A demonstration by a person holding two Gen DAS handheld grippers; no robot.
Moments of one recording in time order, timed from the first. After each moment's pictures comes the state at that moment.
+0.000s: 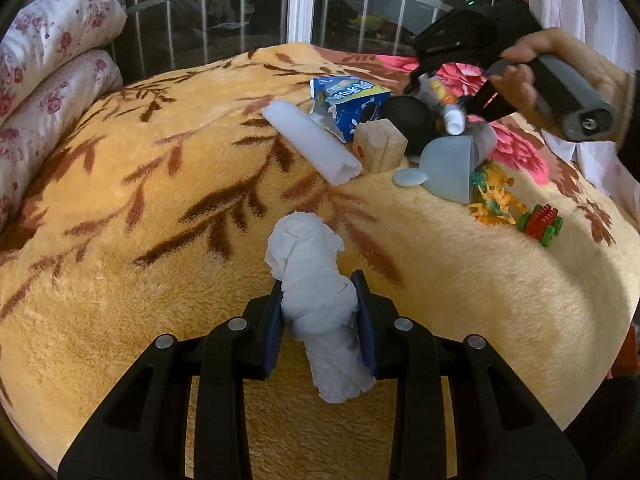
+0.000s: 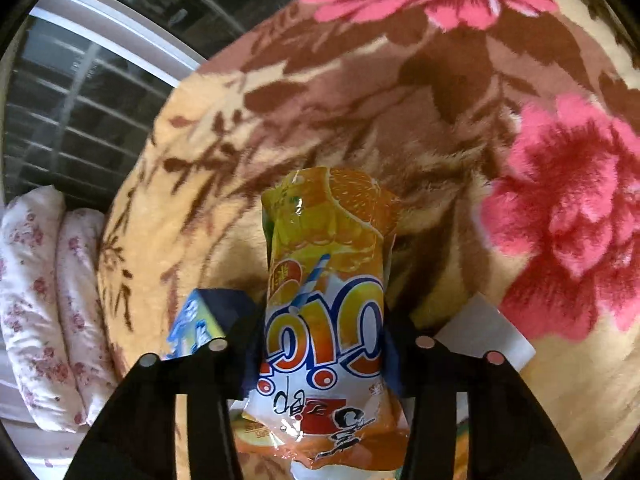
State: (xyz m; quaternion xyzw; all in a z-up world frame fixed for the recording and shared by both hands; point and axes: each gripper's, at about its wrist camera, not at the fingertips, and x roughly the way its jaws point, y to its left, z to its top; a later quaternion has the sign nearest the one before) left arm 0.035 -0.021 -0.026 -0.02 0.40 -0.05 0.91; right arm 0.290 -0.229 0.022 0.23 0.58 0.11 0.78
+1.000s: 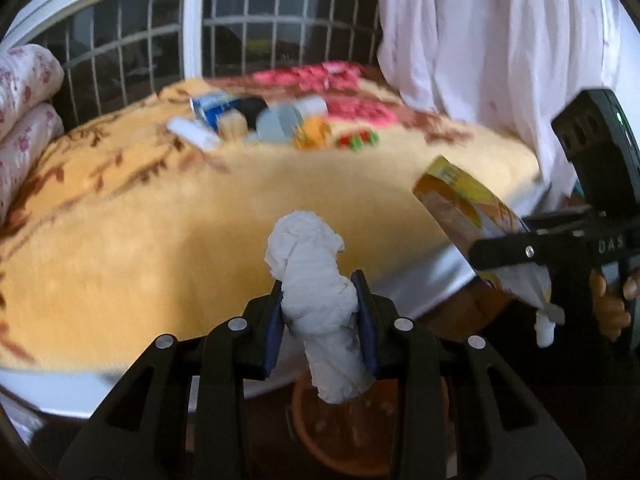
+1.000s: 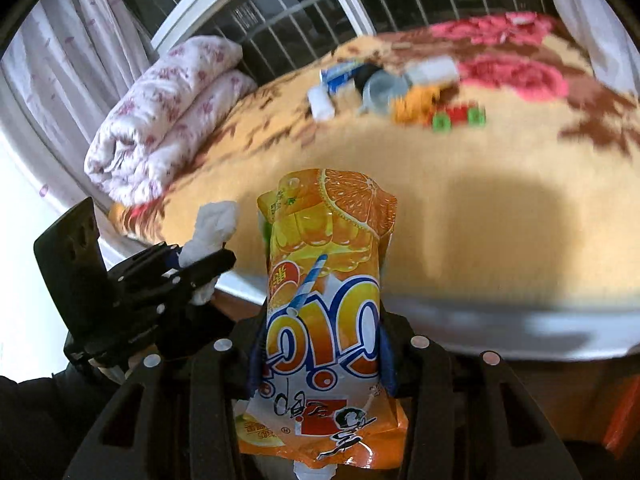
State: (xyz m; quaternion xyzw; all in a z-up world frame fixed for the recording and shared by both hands) left arm -0.147 -0.069 -0.017 0.04 0.36 -0.21 0.91; right arm -0.120 -0.304 -0.004 0.10 0.47 0.32 0.82
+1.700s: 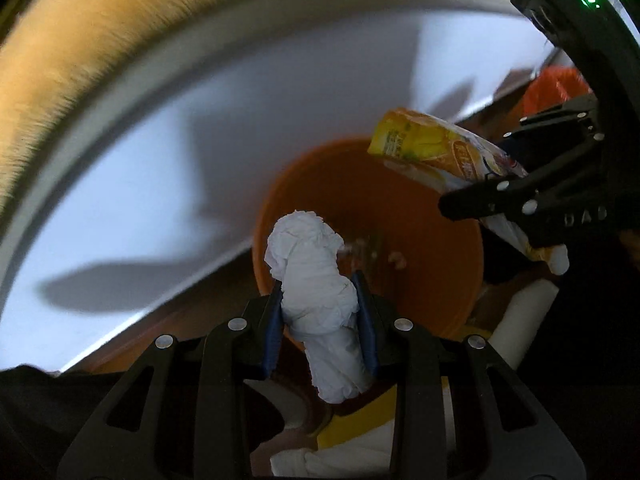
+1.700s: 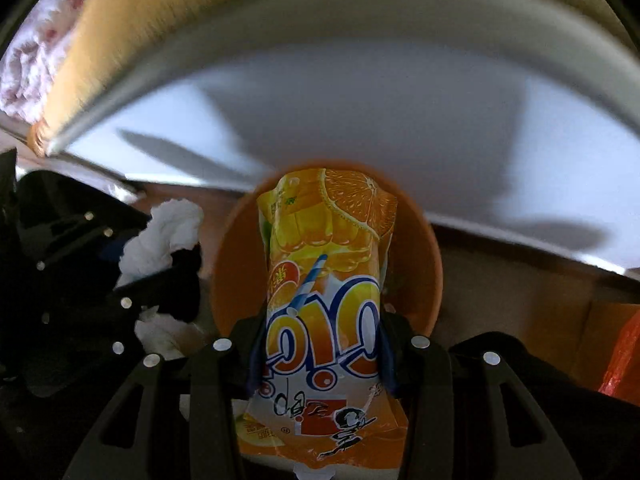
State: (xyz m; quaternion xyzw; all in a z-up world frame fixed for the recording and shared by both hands) left arm -0.156 -0.114 -0.160 0.15 0.58 -0.22 0.77; right arm -0.123 -0.272 -0.171 -0.02 0.66 0.23 0.71
